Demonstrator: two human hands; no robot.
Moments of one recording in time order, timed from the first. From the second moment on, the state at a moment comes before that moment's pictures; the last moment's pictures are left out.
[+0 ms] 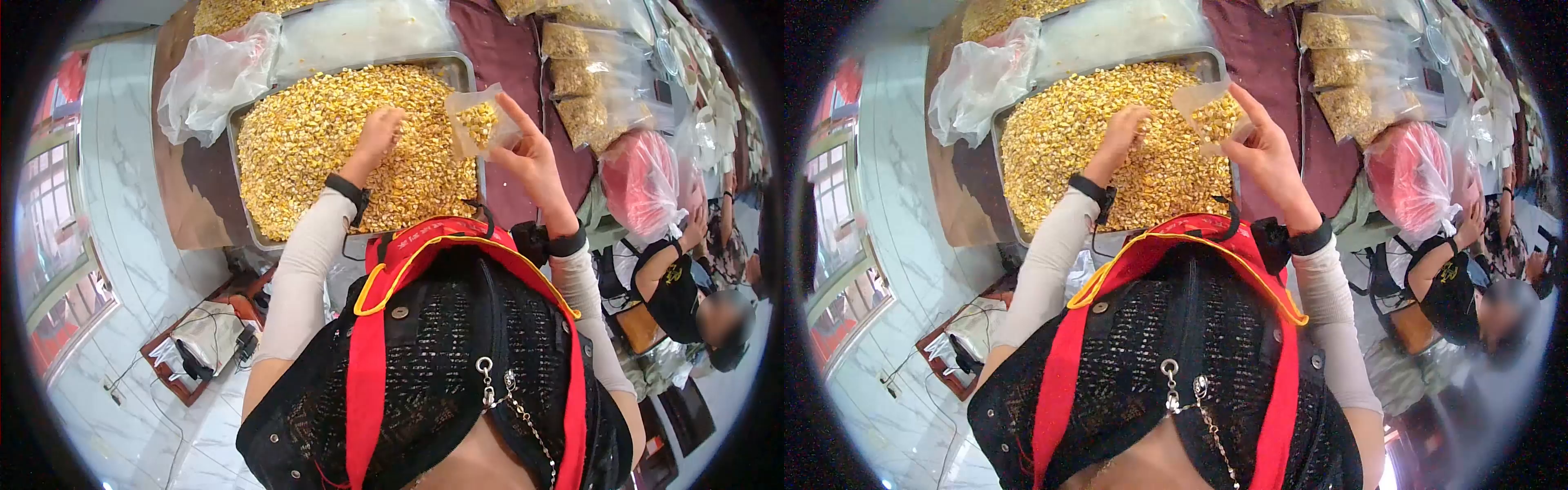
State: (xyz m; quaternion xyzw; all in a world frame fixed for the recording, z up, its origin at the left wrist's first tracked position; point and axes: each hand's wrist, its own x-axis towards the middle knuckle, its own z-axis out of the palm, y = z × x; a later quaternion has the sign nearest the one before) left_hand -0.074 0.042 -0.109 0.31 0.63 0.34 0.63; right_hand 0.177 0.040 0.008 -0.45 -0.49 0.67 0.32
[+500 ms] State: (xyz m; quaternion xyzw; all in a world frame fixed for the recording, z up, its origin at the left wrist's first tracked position) left_hand -0.078 0.019 -0.049 -0.09 0.20 0.59 0.77; right_hand 0.145 0.032 -0.011 -0.44 -0.60 0.62 0.25
